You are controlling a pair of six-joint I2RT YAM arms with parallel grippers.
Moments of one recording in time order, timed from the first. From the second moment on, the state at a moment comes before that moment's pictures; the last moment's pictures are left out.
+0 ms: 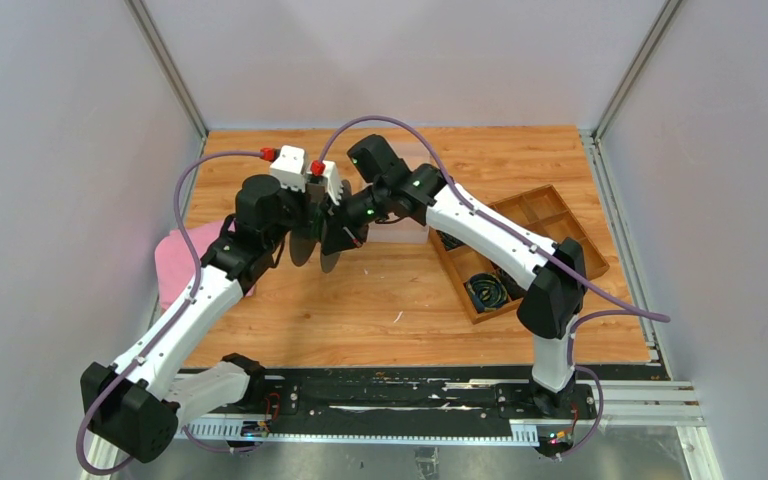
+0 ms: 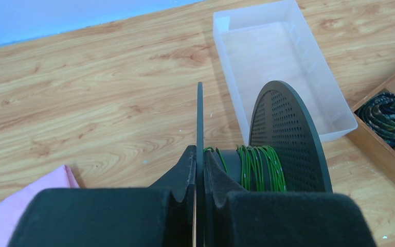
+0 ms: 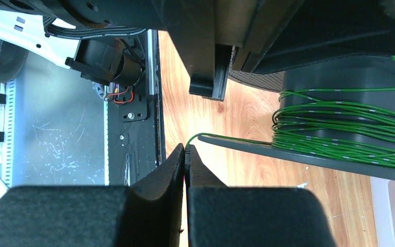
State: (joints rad) left arm -0.42 1.05 0.92 -0.16 -0.17 -0.03; right arm 0.88 1.90 1.89 -0.71 -0.73 -0.10
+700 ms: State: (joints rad) left arm -0.42 1.04 0.88 -0.10 -0.10 -0.02; right arm 0.87 1.90 1.92 -0.76 -0.78 -0.04
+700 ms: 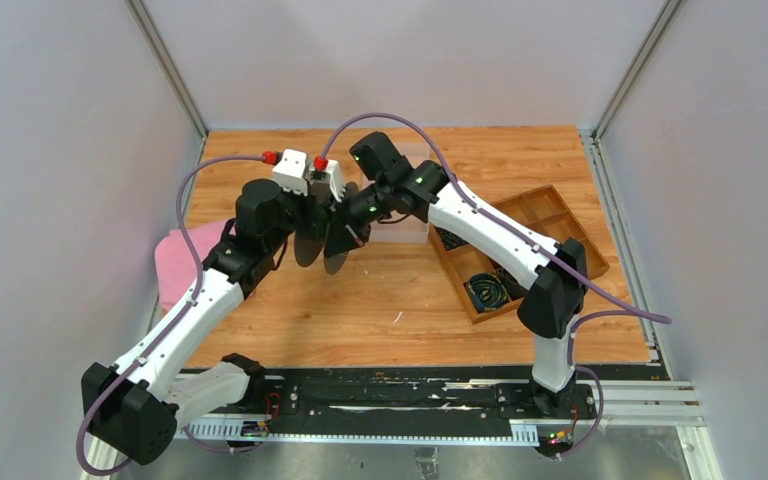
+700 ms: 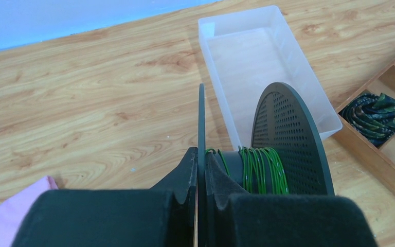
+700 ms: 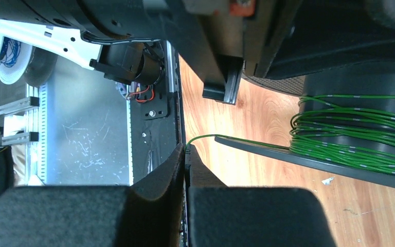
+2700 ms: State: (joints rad) left arm -0.44 1.01 0.82 -0.12 0.21 0.02; right arm 0.56 1.88 1.74 -0.55 -0.94 -0.10
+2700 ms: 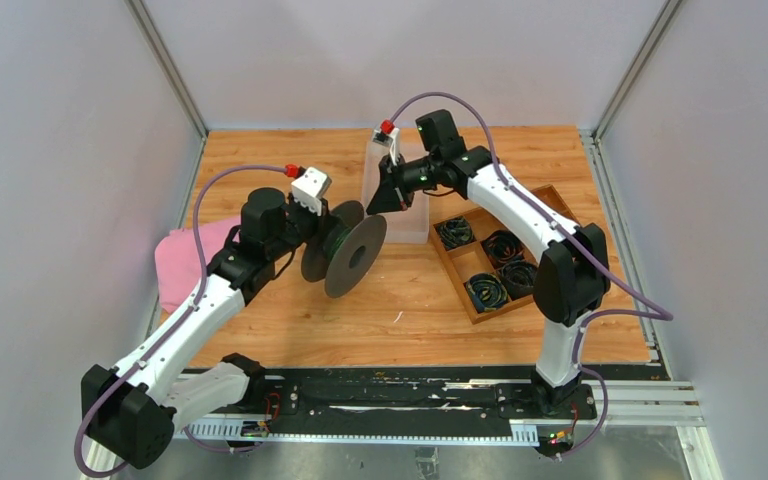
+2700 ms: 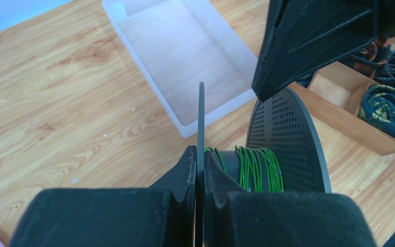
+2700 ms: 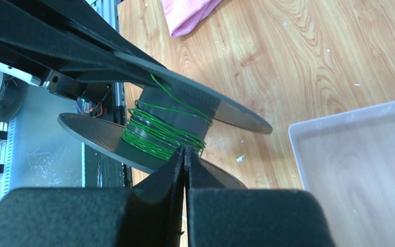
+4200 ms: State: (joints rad) left arm -0.17 1.18 1.03 -0.41 -0.17 -0.65; right arm 0.79 1.95 1.07 0.46 -0.76 0.37
